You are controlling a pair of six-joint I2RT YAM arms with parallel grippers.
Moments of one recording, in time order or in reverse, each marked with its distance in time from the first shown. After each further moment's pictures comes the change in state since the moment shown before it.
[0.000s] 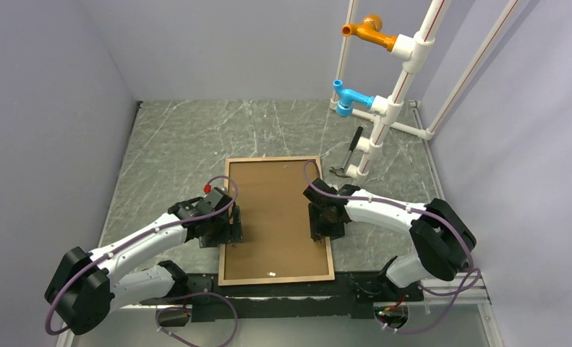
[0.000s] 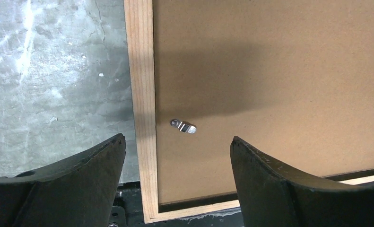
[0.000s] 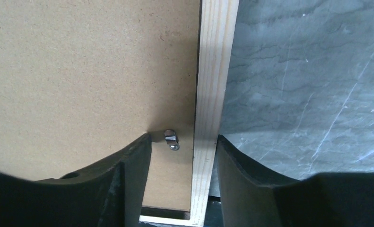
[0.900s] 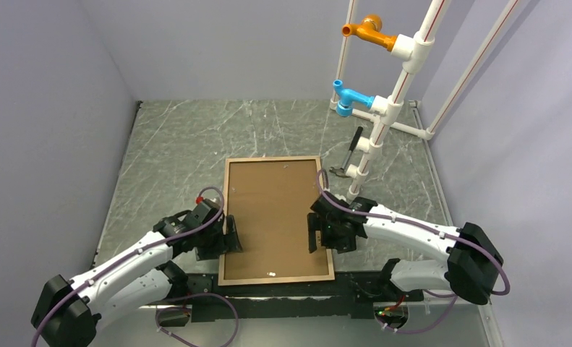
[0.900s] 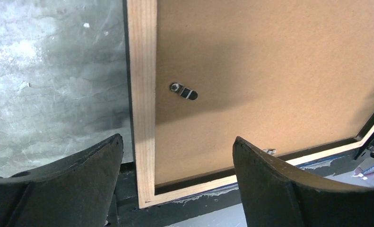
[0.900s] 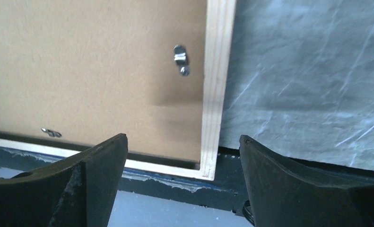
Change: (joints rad) left arm 0.000 -0.227 -0.143 -0.024 0.108 -0.079; right arm 0.141 -0.247 -0.080 -0.111 -0.047 0.169
